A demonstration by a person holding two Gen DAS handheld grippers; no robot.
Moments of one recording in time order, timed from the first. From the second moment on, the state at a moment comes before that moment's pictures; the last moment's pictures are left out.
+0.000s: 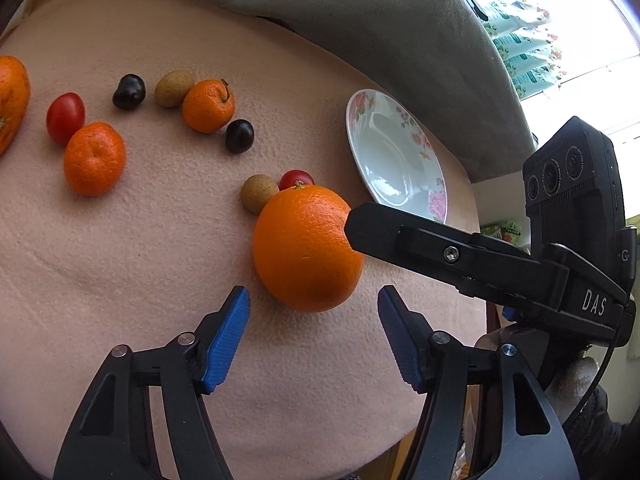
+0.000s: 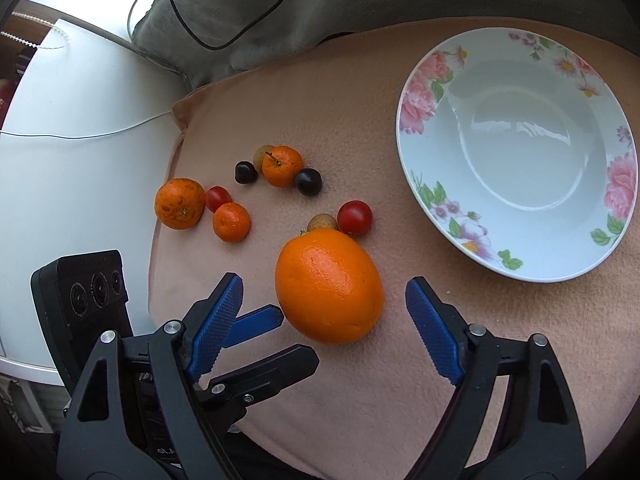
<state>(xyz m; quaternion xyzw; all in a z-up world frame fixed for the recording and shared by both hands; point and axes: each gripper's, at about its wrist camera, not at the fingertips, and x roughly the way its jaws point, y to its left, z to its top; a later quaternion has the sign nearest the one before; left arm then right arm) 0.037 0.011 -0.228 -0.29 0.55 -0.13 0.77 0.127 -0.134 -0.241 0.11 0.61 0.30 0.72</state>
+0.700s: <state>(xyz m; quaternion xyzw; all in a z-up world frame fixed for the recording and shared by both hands) 0.054 -0.002 -0.233 -0.29 0.55 -0.14 0.77 0.131 -0.129 -0.263 0.12 0.64 0.31 0.70</state>
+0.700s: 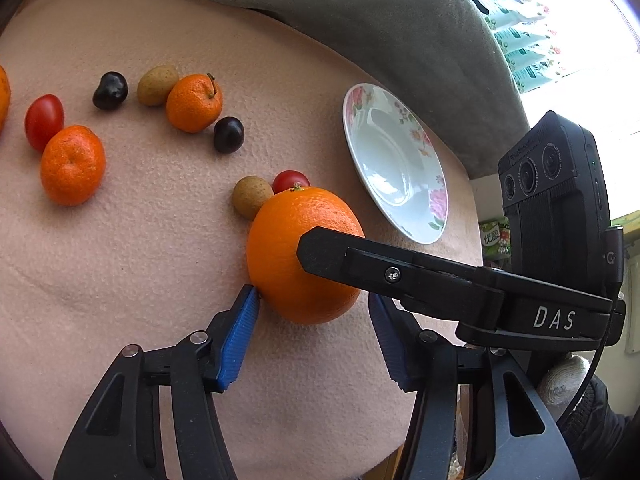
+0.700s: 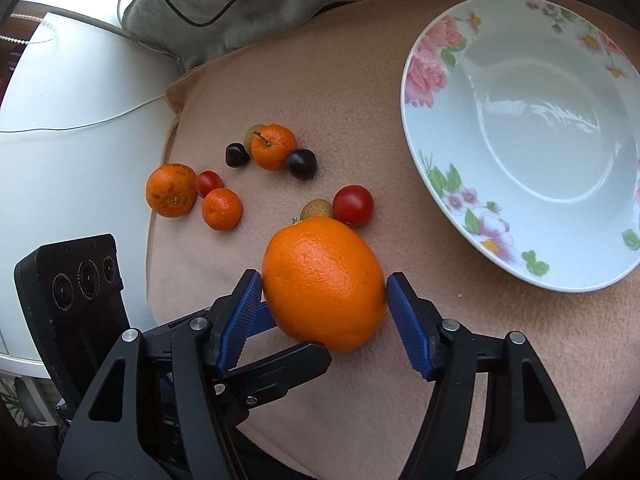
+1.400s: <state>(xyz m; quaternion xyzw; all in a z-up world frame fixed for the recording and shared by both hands) 0.062 -0.016 -0.215 -0.26 0.54 -0.16 0.78 0.134 -0.143 -0.237 0.11 0.61 0.30 0.72</state>
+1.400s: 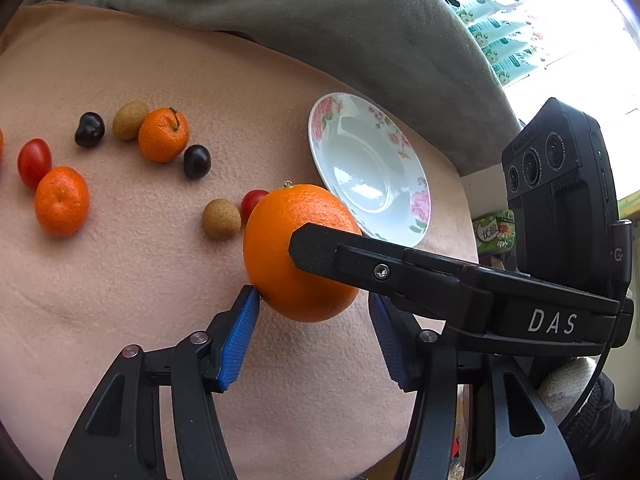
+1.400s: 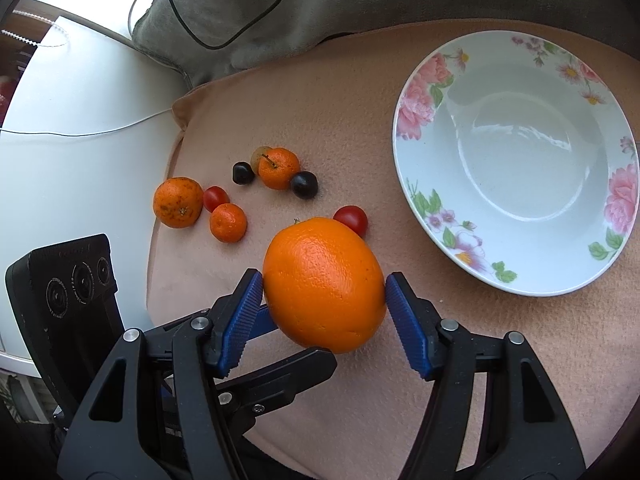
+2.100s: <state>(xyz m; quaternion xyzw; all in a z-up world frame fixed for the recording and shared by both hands) 0.100 -0.052 -0.186 -0.23 0.51 -0.18 0.81 0.161 -0.188 -0.213 0.15 0.59 0.26 0.75</state>
